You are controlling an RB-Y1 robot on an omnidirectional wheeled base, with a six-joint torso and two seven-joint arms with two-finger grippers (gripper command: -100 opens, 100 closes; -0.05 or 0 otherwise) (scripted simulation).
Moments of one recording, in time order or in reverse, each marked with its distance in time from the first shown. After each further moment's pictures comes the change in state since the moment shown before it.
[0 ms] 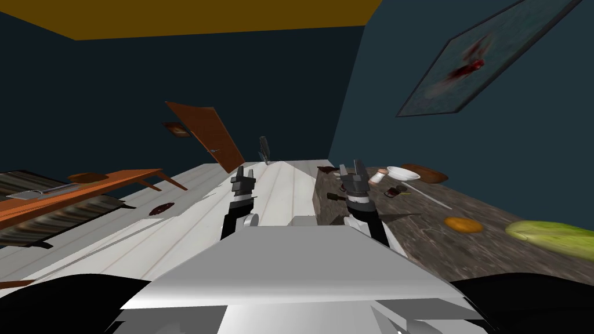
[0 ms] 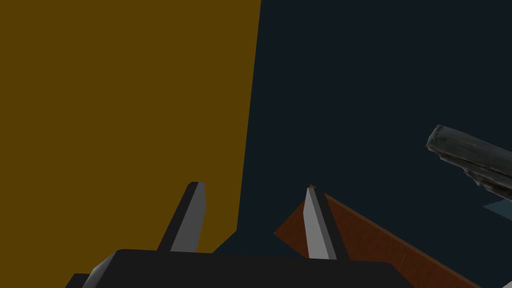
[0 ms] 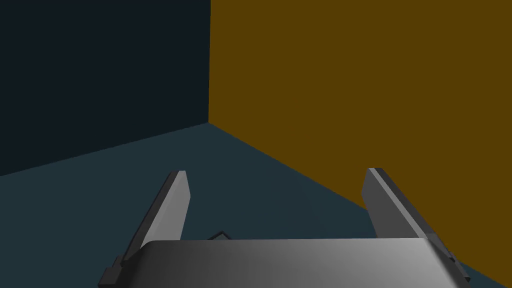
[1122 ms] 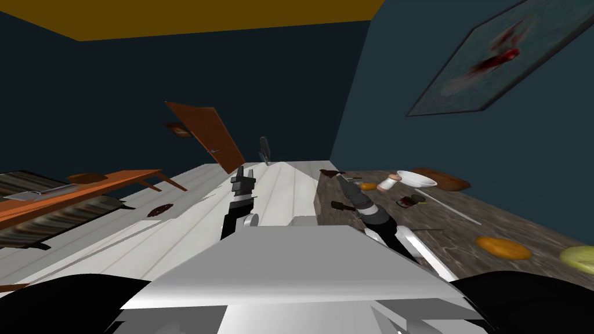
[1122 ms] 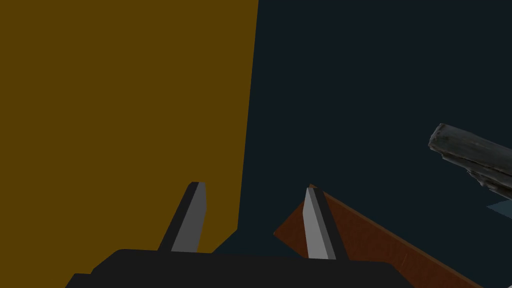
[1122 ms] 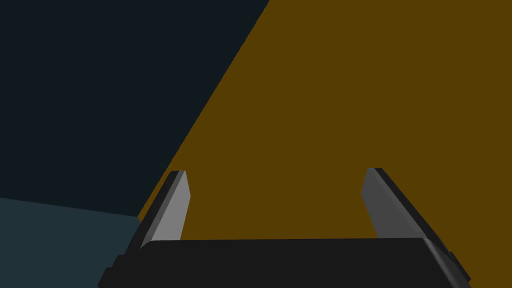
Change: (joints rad) left arm 0.000 0.000 0.000 0.000 0.000 0.000 0.000; right arm 0.132 -0.260 -0.125 0.004 0.349 -0.121 0.017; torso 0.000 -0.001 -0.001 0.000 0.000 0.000
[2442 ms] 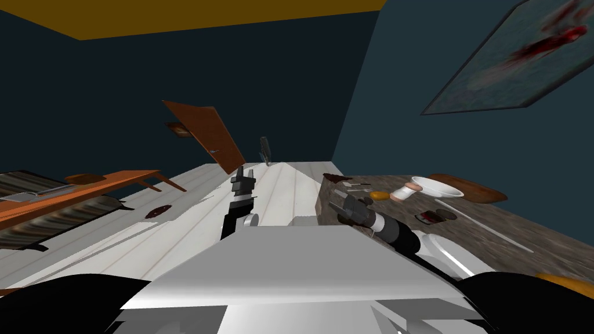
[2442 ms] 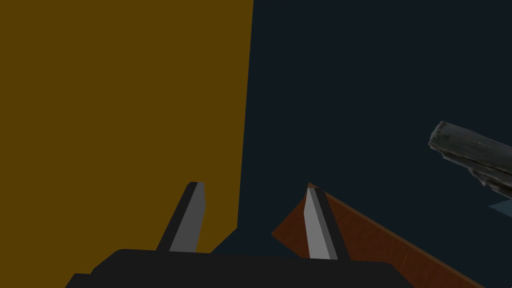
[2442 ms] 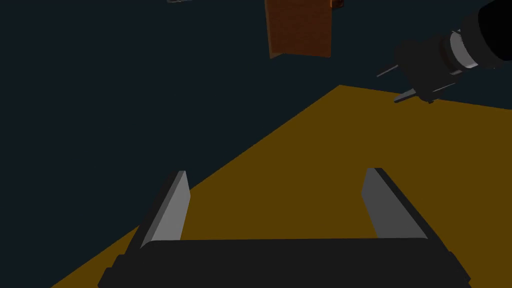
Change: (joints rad) left arm 0.000 0.000 0.000 0.000 0.000 0.000 0.000; right arm 0.160 -0.217 -0.139 0.007 0.431 -0.146 0.026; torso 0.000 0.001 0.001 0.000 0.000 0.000
